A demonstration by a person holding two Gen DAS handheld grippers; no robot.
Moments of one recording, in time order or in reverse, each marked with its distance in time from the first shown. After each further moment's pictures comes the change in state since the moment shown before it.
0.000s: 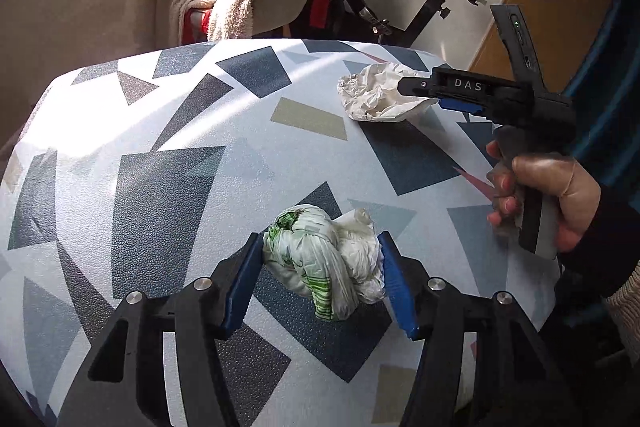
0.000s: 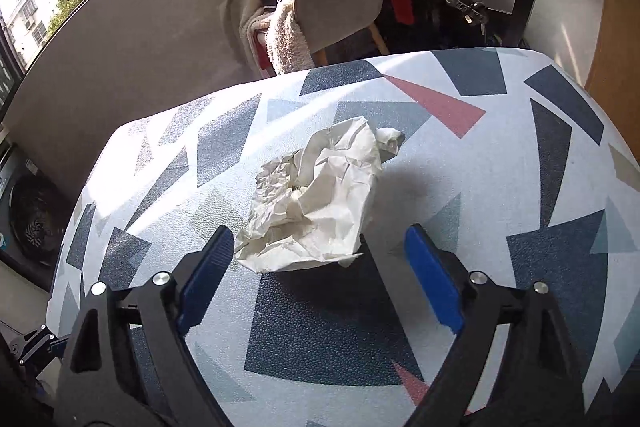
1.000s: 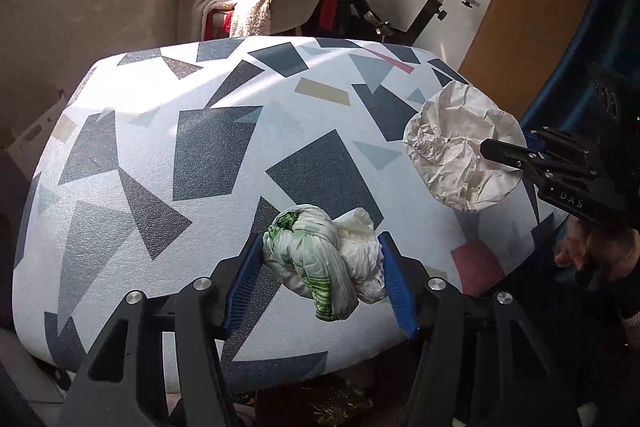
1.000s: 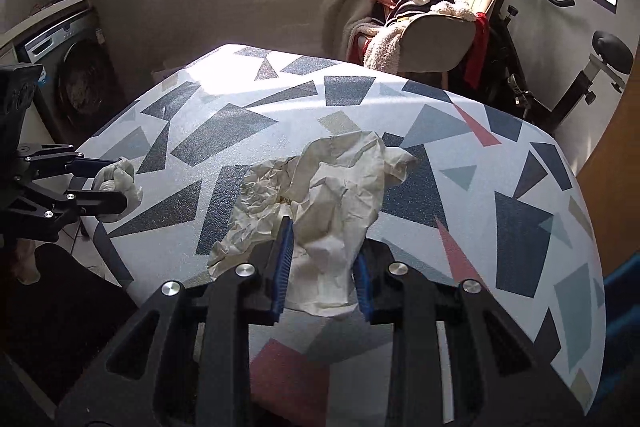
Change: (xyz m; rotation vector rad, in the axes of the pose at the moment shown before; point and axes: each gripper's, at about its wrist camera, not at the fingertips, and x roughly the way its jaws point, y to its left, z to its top) left arm -0.093 0.003 -0.072 0.000 -0.005 0.028; right arm -0.159 0.082 -0.141 -0.463 -0.042 0.064
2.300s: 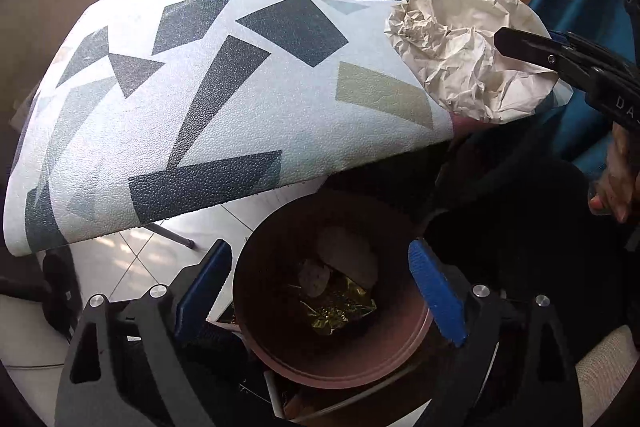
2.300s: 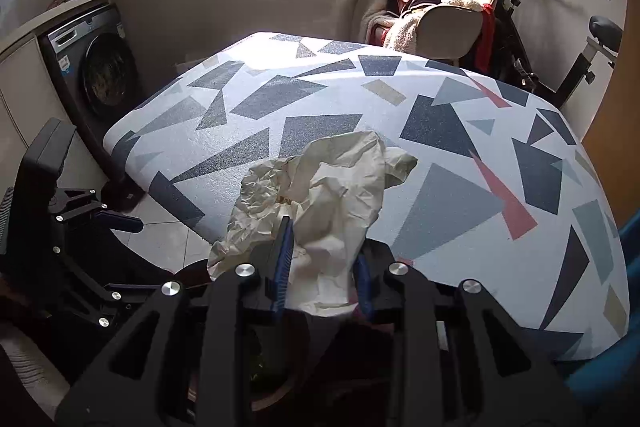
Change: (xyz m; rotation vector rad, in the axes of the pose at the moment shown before) left arm -0.008 -0.038 -0.116 0.065 0.205 0.068; right arm -0.048 0.064 -0.069 0.017 0.003 0.039
